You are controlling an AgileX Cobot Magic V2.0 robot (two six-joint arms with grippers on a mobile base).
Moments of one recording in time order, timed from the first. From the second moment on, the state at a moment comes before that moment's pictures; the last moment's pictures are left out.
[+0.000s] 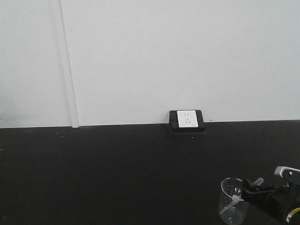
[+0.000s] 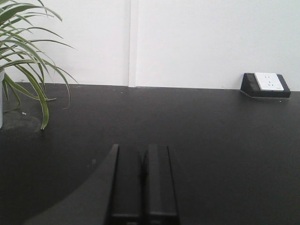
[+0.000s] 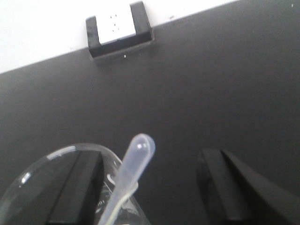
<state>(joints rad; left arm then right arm) -0.07 -0.01 0.03 -0.02 0.01 0.05 -0.06 1.84 -0.66 -0.22 -0.79 0.40</state>
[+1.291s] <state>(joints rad) -0.07 -0.01 0.03 -0.02 0.01 0.05 -0.06 0.77 -0.33 -0.71 -0.43 0.48</state>
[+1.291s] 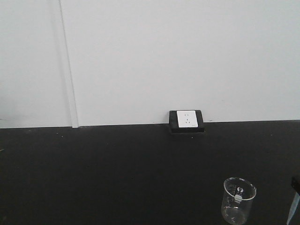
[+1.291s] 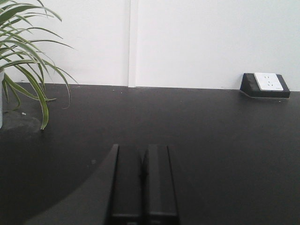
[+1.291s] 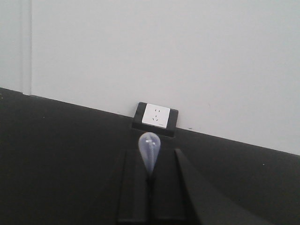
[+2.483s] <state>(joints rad) -0.07 -0.01 0.03 -0.02 0.01 0.05 -0.06 0.63 0.03 -0.71 -0.41 0.48</state>
